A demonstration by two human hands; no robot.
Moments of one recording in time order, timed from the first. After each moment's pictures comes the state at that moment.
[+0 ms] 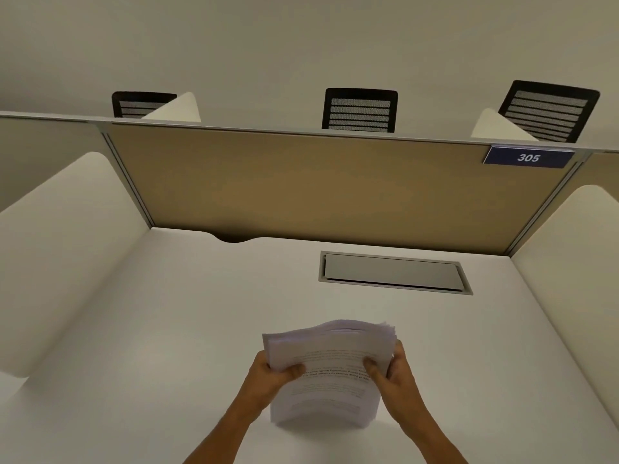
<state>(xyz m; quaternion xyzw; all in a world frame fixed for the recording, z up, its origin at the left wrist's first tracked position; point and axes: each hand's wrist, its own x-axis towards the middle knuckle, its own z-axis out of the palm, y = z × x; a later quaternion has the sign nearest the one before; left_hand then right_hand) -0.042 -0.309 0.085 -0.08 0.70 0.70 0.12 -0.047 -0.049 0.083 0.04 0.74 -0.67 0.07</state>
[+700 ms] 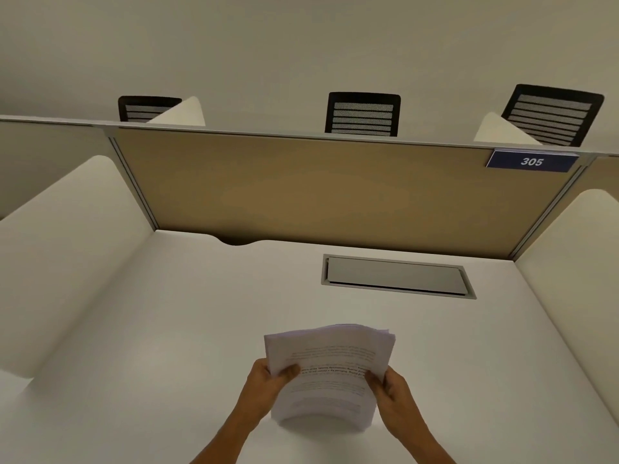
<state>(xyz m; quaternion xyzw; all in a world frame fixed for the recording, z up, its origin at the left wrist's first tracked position) -0.036 -0.312 0.074 -0.14 0.72 0.67 0.11 -0.039 -0.049 0.058 0.03 0.78 -0.61 0.10</state>
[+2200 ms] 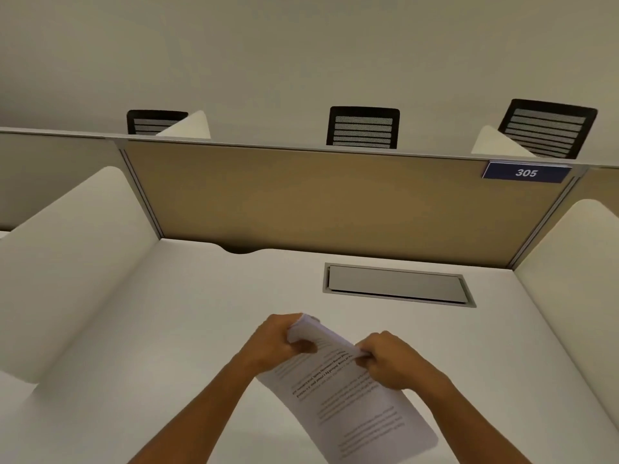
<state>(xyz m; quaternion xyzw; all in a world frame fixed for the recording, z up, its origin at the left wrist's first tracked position) -0.096 -0.317 0.155 0.09 0.90 0.40 0.11 -0.096 -0.059 0.174 -0.17 0.93 -0.20 0.24</state>
